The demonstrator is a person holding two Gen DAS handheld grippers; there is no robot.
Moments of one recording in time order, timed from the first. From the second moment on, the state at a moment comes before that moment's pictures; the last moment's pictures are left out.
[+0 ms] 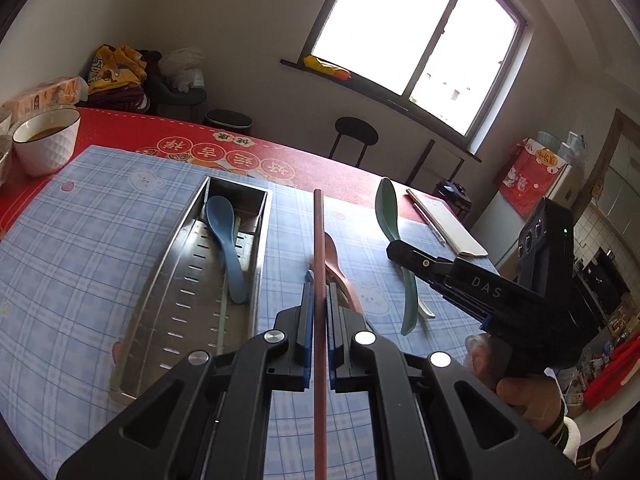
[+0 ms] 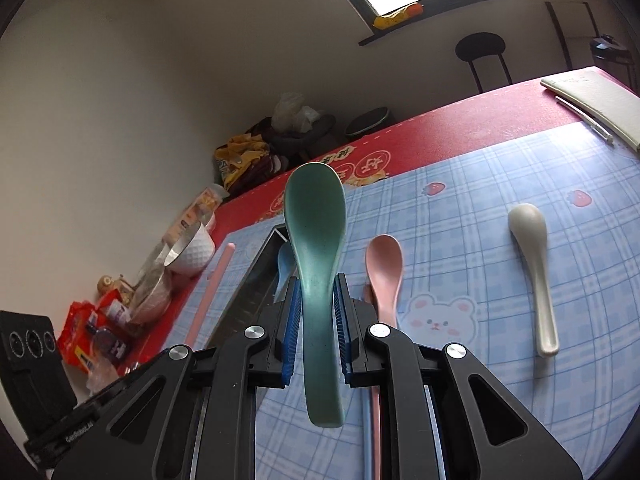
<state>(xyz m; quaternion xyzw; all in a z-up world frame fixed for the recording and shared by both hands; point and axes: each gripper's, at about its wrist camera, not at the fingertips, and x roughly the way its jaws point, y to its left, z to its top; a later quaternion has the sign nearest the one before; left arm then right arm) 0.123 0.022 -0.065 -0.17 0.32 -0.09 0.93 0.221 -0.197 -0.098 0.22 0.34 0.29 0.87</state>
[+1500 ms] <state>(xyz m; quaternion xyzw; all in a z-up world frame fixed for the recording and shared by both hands) 0.244 0.036 -0.116 -0.11 0.48 -0.04 0.87 0.220 -0.209 -0.120 0.23 0.37 0.28 0.86</state>
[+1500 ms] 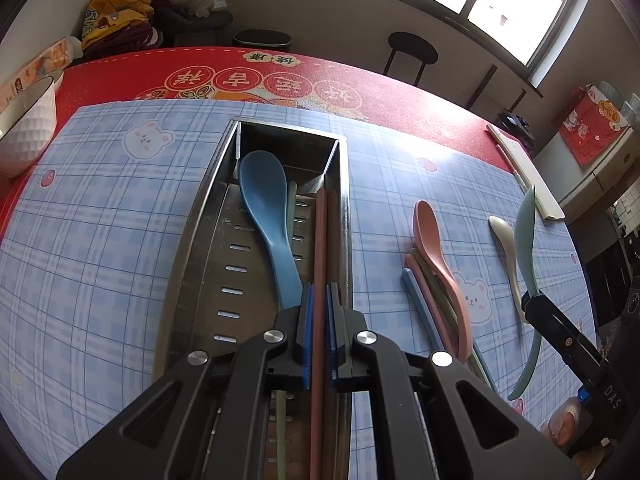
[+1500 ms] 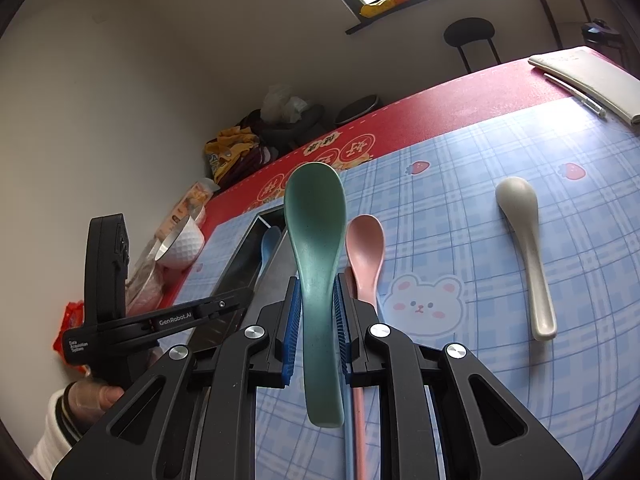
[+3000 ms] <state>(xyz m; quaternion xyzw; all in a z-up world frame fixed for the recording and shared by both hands) 0.141 0.093 -0.088 0.01 0.24 -0.07 0.97 0.225 -0.187 -0.131 0.19 0.39 0.20 0.88</state>
